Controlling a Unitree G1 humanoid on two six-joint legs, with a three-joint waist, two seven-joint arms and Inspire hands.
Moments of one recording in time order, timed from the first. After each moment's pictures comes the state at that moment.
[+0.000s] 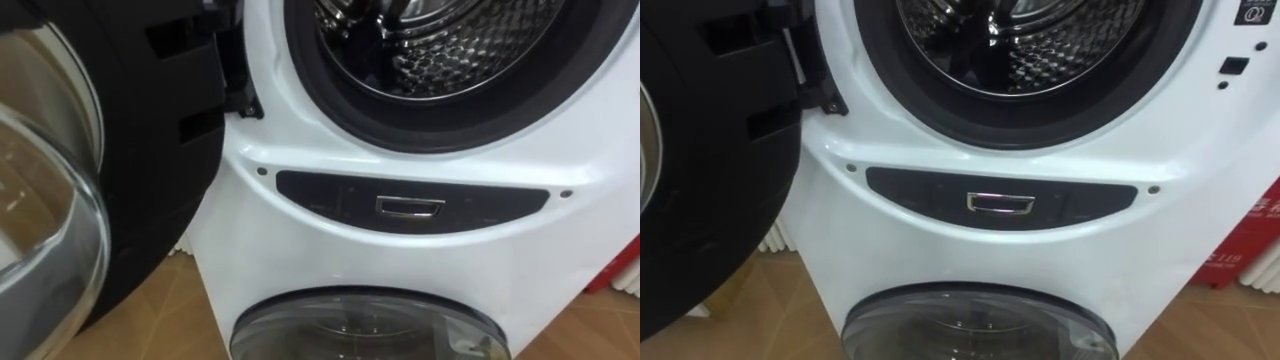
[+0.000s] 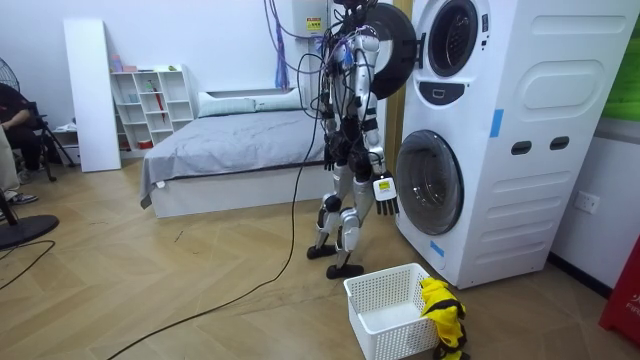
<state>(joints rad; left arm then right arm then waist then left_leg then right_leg) 0.25 0.17 0.12 1.08 0.13 0.06 0.21 0.16 -0.20 0.06 1.21 0.44 -0.02 0.07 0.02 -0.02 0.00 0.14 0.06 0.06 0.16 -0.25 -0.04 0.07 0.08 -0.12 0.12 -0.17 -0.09</state>
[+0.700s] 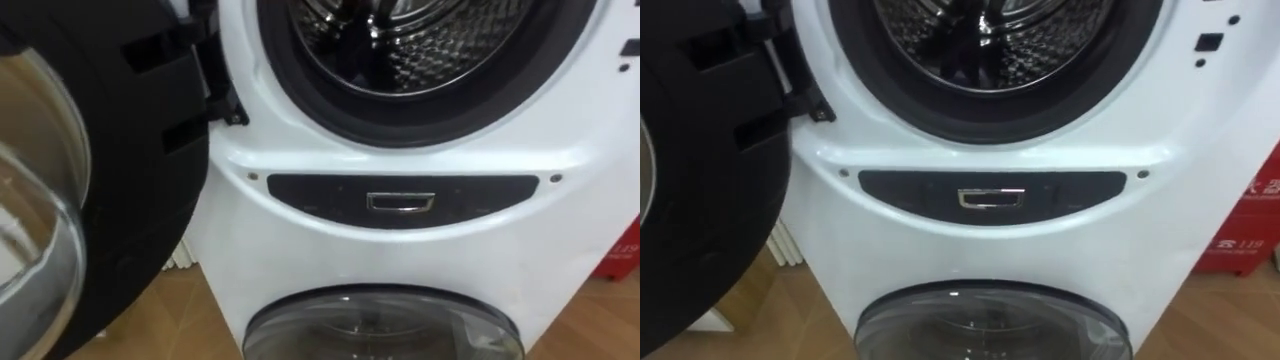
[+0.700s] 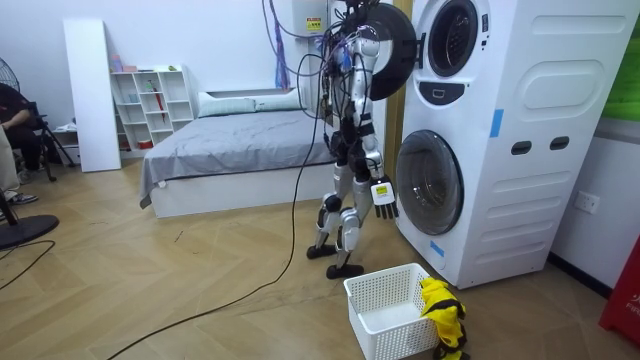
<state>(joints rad) 0.12 0.23 0.27 0.73 -0.31 -0.04 0.40 0.22 -0.22 -0.10 1.12 0.35 0.00 0.08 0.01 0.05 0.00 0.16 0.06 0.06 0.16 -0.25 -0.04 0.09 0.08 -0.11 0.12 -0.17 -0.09</state>
